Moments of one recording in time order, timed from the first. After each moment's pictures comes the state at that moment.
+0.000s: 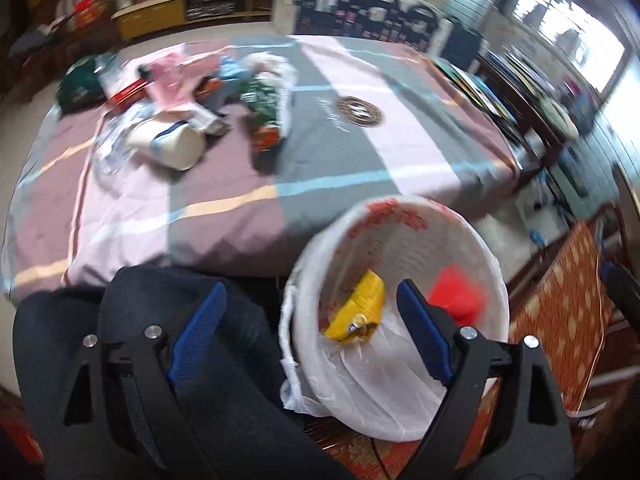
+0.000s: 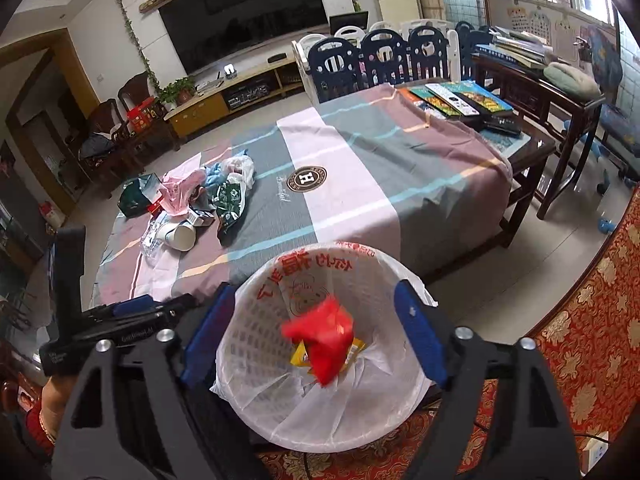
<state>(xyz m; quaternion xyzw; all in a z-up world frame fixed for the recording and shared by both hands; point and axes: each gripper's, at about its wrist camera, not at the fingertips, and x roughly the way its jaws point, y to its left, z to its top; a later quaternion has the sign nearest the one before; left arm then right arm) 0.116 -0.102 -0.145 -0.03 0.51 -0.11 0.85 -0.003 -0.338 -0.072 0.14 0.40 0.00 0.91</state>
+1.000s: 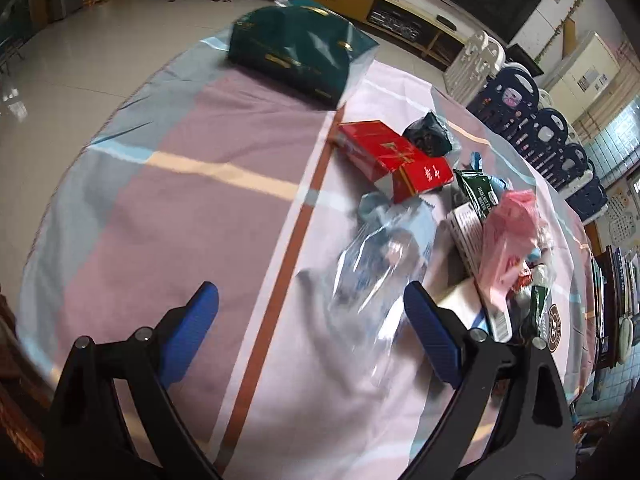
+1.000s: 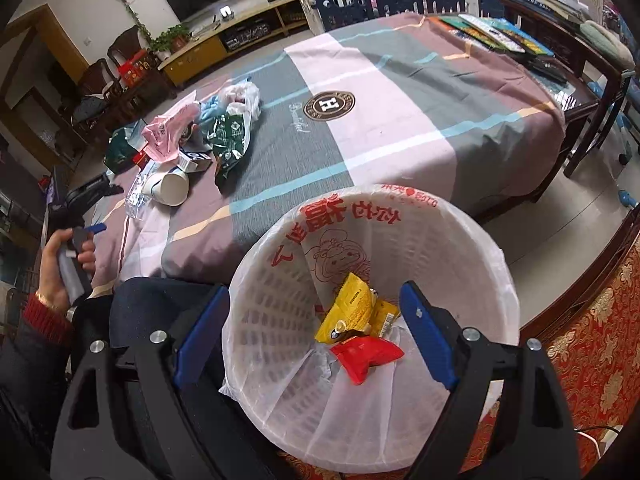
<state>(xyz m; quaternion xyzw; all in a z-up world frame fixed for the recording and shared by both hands) 0.321 0.150 -0.218 -0.21 0.50 0.11 0.83 0.068 -0.294 -0.147 0.15 0.51 0.03 0.85</state>
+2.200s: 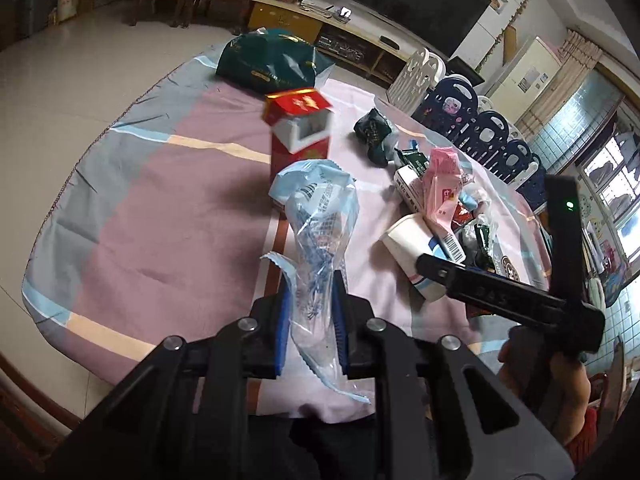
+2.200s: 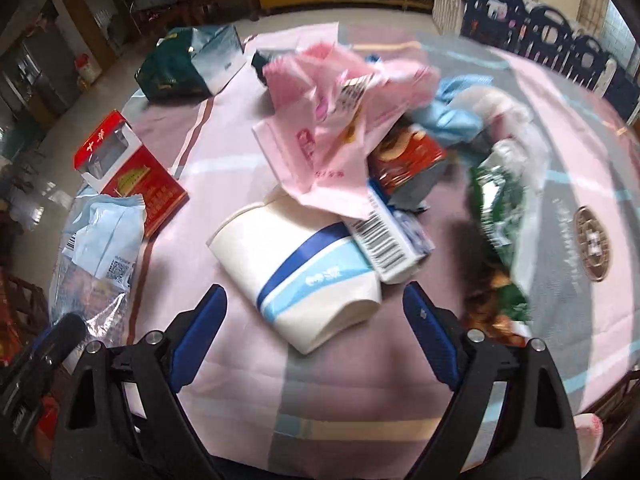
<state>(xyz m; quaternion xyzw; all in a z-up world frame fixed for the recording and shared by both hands) 0.209 0.151 -0.201 -0.22 0.43 0.02 0.87 0.295 -0.047 -0.215 -0.01 0.55 0.16 0.82</state>
